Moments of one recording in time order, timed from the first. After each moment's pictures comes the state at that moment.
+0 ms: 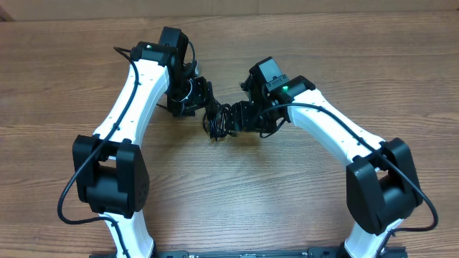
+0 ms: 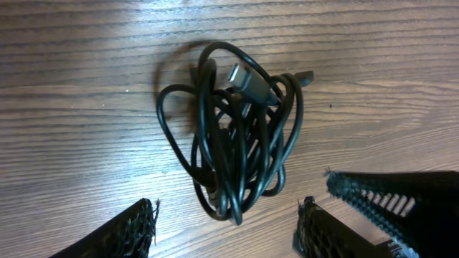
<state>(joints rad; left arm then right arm) -0.22 2.00 1.72 -1.20 0.39 -0.34 0.50 1.90 1.43 -0.79 -0.48 0.44</state>
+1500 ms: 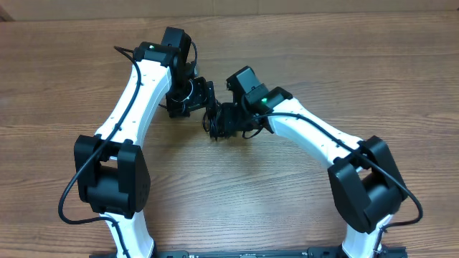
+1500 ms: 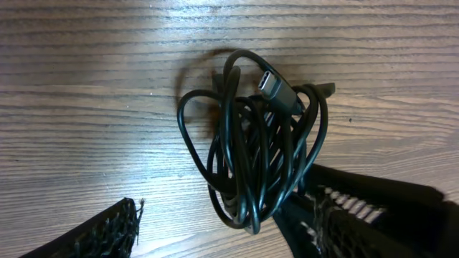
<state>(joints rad) -0.22 2.00 1.72 -1.20 0.31 -0.39 0.62 1.96 1.42 -0.59 -0.26 0.57</state>
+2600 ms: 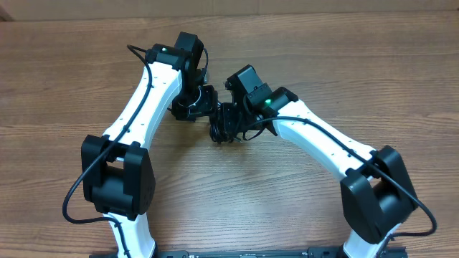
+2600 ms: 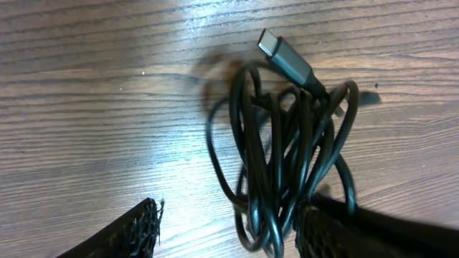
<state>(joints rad) -0.28 2.00 1.72 -1.25 0.25 -0.31 0.62 1.87 1.42 -0.63 -0.30 0.57</state>
